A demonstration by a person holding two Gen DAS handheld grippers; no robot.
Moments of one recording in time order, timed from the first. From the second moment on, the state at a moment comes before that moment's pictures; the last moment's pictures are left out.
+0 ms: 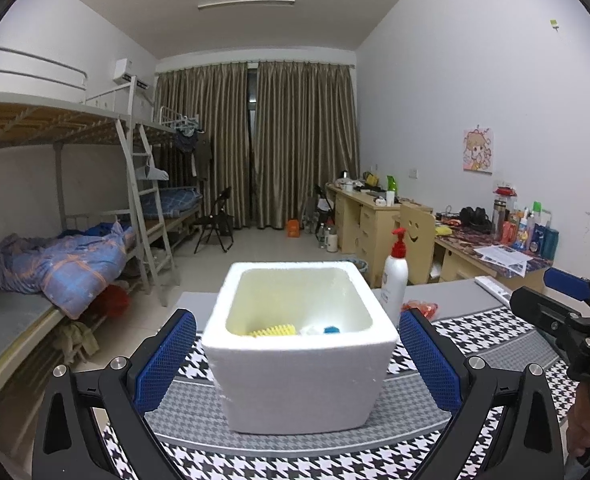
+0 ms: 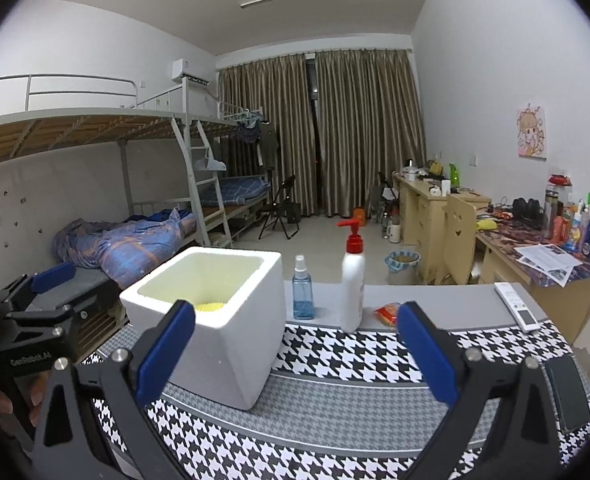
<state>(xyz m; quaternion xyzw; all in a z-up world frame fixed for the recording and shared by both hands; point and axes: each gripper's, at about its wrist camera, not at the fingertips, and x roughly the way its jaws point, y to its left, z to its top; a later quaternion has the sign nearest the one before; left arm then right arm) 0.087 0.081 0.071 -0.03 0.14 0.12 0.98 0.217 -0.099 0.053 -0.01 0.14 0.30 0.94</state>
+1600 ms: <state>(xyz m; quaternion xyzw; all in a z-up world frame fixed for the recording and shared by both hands) 0.057 0.056 0.038 -0.02 0.12 0.10 0.99 0.184 -0.125 0.008 0.00 0.14 0.29 0.95</state>
